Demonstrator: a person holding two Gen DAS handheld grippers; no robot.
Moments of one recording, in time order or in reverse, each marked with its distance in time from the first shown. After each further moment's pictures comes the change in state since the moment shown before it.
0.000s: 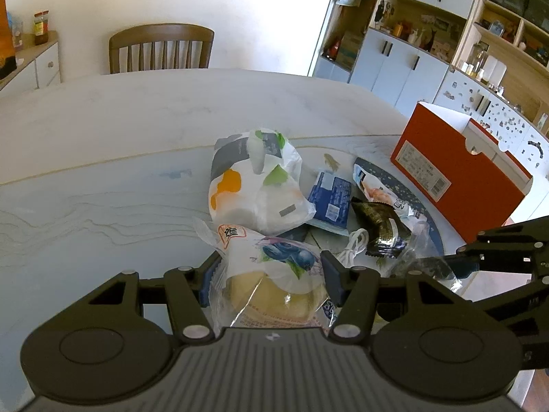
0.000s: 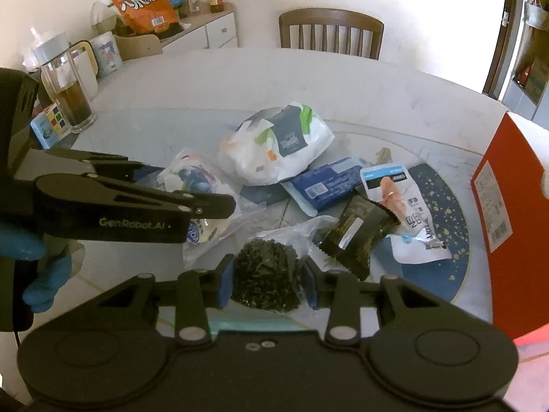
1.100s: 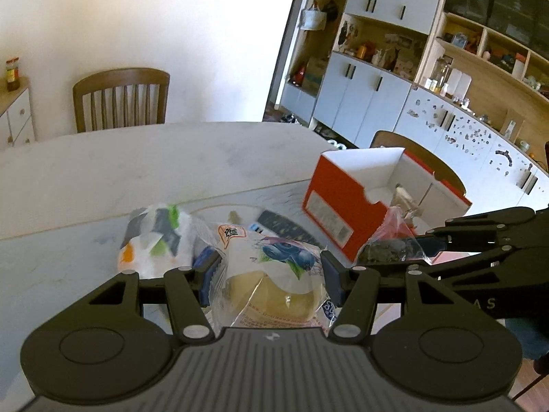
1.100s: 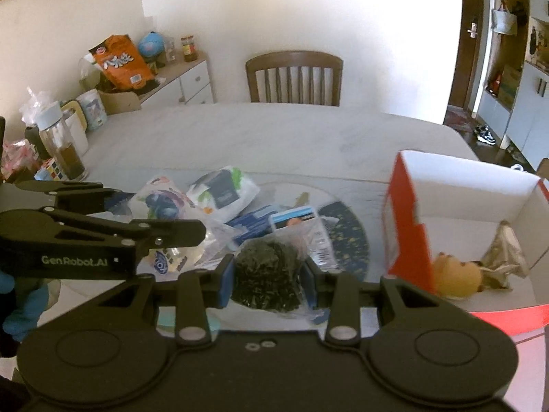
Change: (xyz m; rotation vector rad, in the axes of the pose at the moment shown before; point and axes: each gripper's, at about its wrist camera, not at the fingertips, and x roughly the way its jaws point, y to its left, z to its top) left arm -0.053 -0.113 0.043 0.055 -0.095 -0.072; right arm -0.100 -0.076 0.006 0.063 -0.125 -0.032
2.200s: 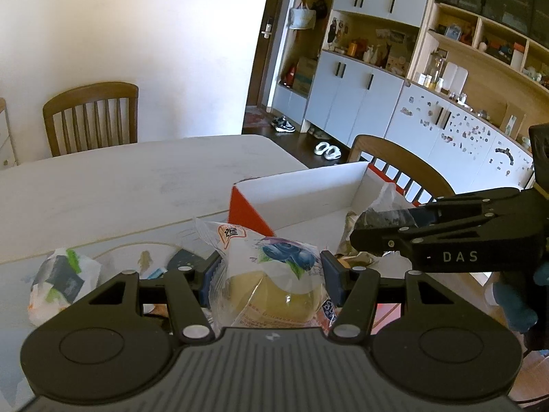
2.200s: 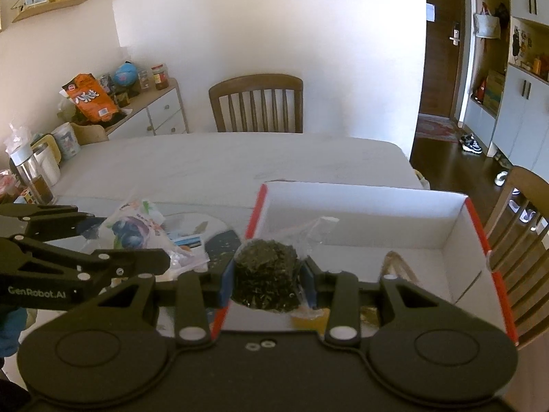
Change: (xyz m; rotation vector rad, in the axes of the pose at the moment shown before) left arm 0.069 -0.126 0.048 0.027 0.000 0.019; right arm -0.030 -0.156 0.014 0.019 -0.067 0.001
